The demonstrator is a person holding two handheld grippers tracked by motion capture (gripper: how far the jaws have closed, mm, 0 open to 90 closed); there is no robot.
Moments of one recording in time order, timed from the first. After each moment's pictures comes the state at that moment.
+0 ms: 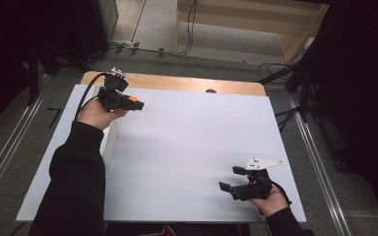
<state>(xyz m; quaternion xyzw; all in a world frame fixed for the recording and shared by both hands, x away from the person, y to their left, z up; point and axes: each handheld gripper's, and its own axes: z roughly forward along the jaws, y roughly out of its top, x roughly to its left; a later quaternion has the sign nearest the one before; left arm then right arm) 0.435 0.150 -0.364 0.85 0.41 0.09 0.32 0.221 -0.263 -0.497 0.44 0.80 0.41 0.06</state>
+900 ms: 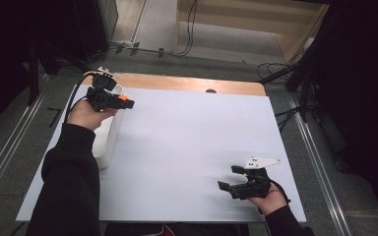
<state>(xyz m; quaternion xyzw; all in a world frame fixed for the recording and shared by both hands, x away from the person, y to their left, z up) 0.433 0.176 -0.363 0.83 0.44 0.10 0.32 0.225 -0.261 -0.496 0.43 0.80 0.41 0.06</state>
